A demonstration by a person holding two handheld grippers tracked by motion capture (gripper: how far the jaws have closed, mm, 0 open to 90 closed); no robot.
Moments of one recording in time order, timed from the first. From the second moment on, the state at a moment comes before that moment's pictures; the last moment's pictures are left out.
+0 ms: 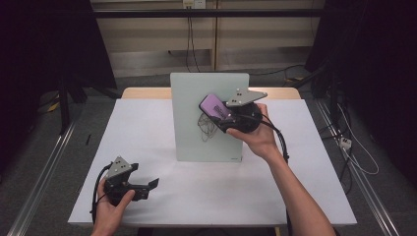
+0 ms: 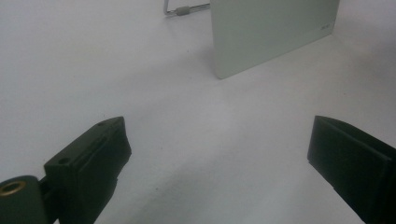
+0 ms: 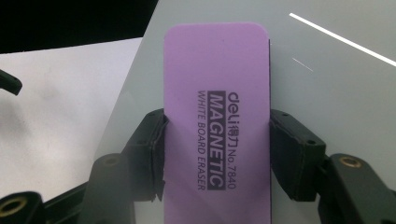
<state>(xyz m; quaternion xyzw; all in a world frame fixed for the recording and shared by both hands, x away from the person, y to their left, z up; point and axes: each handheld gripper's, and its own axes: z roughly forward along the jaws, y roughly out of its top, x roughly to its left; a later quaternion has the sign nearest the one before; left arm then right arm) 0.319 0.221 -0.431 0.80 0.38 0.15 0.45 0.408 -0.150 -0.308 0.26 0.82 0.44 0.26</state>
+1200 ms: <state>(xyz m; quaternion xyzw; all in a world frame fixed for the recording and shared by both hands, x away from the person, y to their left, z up) 0.319 0.220 -0.431 0.79 0.39 0.15 0.45 0.393 -0.114 -0.372 0.23 0.86 0.40 0.21</state>
